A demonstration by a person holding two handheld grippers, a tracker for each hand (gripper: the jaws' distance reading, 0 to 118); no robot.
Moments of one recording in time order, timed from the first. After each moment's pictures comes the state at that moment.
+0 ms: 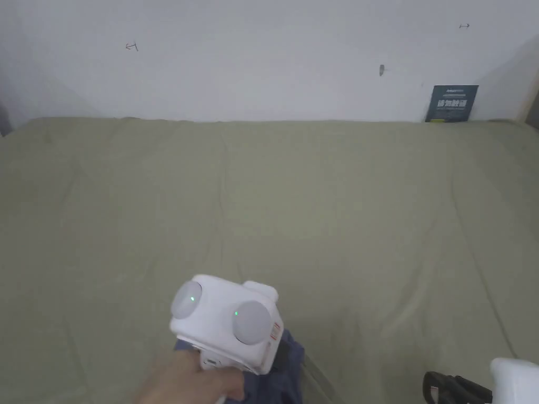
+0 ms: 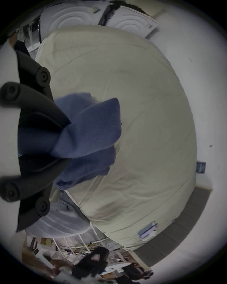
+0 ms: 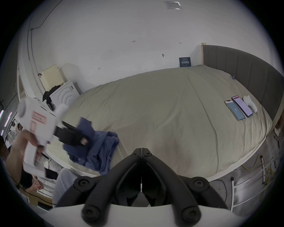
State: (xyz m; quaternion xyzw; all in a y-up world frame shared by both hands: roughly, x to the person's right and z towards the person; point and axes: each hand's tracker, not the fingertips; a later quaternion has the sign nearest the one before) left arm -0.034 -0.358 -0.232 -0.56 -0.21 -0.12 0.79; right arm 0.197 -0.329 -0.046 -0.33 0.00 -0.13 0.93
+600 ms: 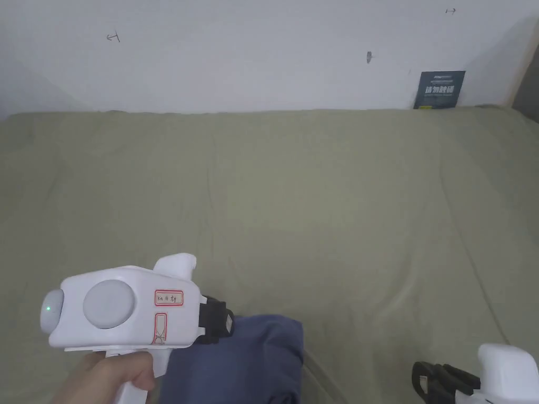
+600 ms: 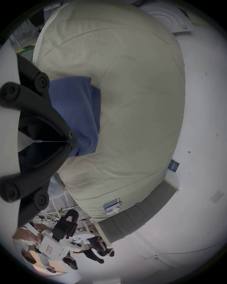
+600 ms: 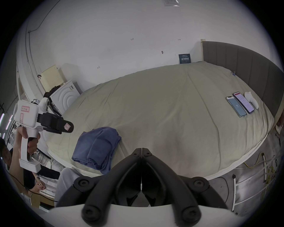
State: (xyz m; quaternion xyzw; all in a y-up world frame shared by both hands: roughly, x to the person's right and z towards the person) left arm -0.141 -0.312 -0.242 -0.51 -0.26 0.12 0.81; right arm 0.194 -0.333 -0.051 -0.35 0.00 -0.14 0.93
